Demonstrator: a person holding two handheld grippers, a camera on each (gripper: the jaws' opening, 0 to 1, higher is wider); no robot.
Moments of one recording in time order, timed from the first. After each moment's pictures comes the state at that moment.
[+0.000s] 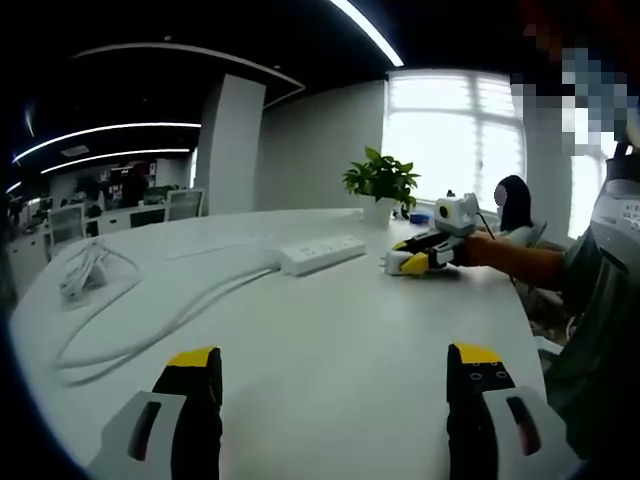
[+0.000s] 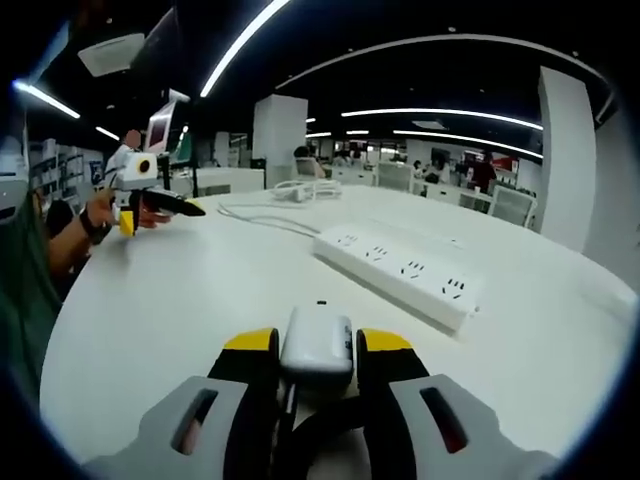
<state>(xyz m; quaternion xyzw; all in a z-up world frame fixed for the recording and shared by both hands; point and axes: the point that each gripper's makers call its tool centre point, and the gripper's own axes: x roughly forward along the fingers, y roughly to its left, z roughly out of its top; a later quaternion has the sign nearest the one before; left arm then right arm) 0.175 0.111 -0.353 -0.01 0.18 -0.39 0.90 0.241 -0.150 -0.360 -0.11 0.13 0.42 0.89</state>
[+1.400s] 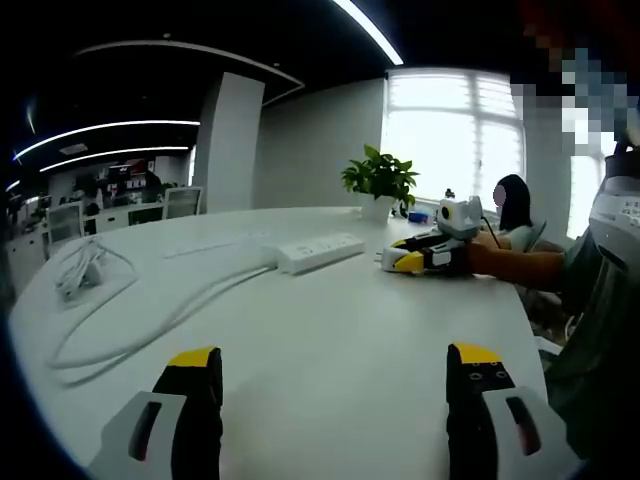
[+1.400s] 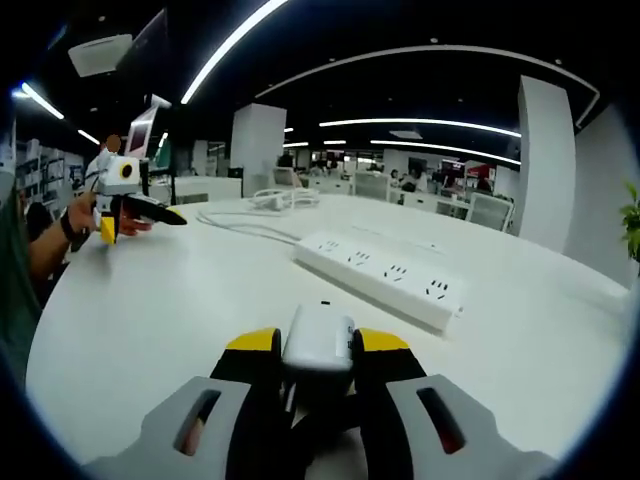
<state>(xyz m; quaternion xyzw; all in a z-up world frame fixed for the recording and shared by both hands) 0.178 0.105 -0.354 -0.01 0.18 -0.40 0.90 0.251 -0.154 -0.359 -0.11 0.11 0.38 0.91</state>
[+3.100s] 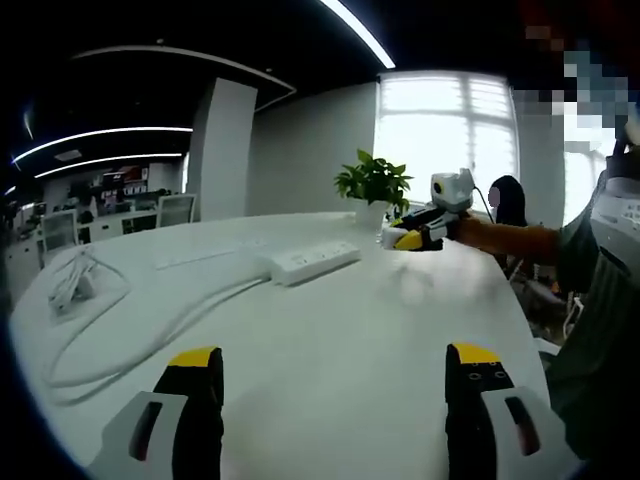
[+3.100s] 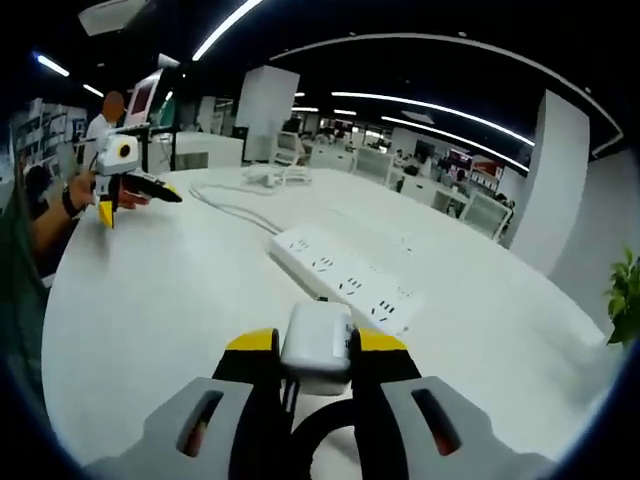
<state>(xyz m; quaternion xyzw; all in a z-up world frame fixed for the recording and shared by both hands) 0.181 0.096 -0.347 0.00 0.16 -0.41 0.90 0.258 -0.191 -0.320 -0.22 0.18 0.37 0.88</state>
